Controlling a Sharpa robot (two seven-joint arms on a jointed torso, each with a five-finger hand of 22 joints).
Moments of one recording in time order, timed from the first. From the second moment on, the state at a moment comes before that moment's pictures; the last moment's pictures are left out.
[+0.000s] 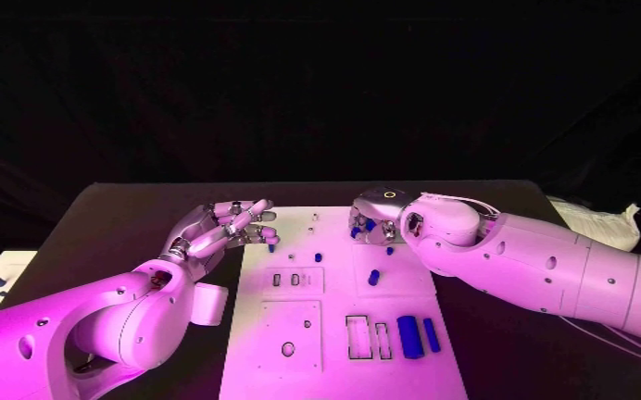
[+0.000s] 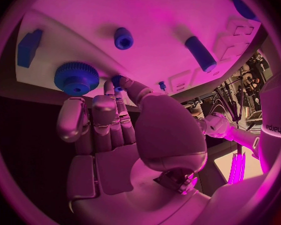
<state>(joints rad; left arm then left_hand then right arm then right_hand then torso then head) 1.14 -0.99 0.00 1.81 -0.01 -0.43 0.44 1.38 -0.02 0.04 0.18 0.13 0.96 0.21 0.13 0.07 1.06 0.15 0.12 0.08 1.17 0.09 0.24 0.23 0.17 1.00 0.20 0.43 0.21 1.21 -0.71 0.03 1.37 -1.83 -0.14 -0.13 1.30 -0.08 0.42 -0.06 0.17 1.12 0.12 0.07 0.08 1.22 0.06 0.06 0.06 1.46 -0.01 1.07 0.82 0.10 1.29 0.09 1.34 1.11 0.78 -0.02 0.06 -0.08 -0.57</state>
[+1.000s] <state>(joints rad) 1.14 -0.99 0.00 1.81 -0.01 -0.42 0.44 1.38 -0.02 0.04 0.18 0.13 0.96 0.21 0.12 0.07 1.06 0.15 0.11 0.07 1.17 0.09 0.23 0.24 0.17 1.00 0.20 0.43 0.21 1.22 -0.65 0.04 1.37 -1.82 -0.32 -0.15 1.32 -0.07 0.47 -0.05 0.13 1.16 0.12 0.08 0.10 1.26 0.06 0.06 0.06 1.47 -0.02 1.18 0.93 0.08 1.35 0.09 1.41 1.23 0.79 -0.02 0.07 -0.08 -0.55</state>
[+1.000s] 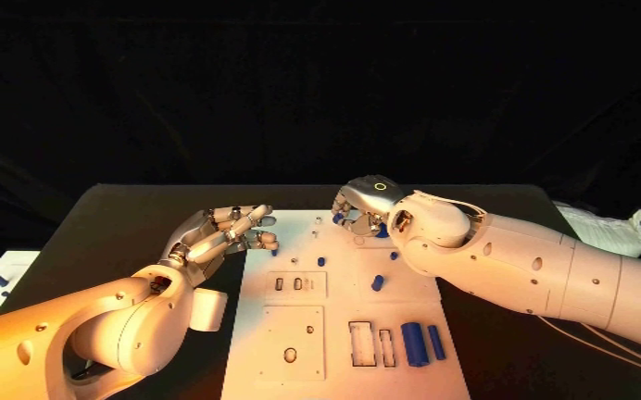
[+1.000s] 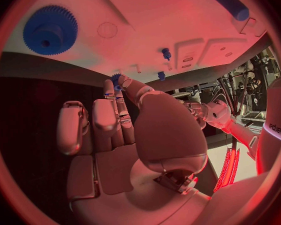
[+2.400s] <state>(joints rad) 1.15 -0.99 0.00 1.82 0.00 -0.42 0.44 1.38 -0.02 0.03 0.17 0.13 0.96 0.21 0.12 0.07 1.06 0.15 0.11 0.07 1.17 0.09 0.22 0.25 0.17 1.00 0.20 0.43 0.21 1.23 -0.53 0.03 1.24 -1.83 -0.28 -0.18 1.31 -0.11 0.48 -0.02 0.11 1.04 0.15 0.06 0.08 1.12 0.09 0.06 0.06 1.45 0.01 1.13 0.82 0.08 1.27 0.11 1.37 1.14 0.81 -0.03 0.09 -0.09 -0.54</state>
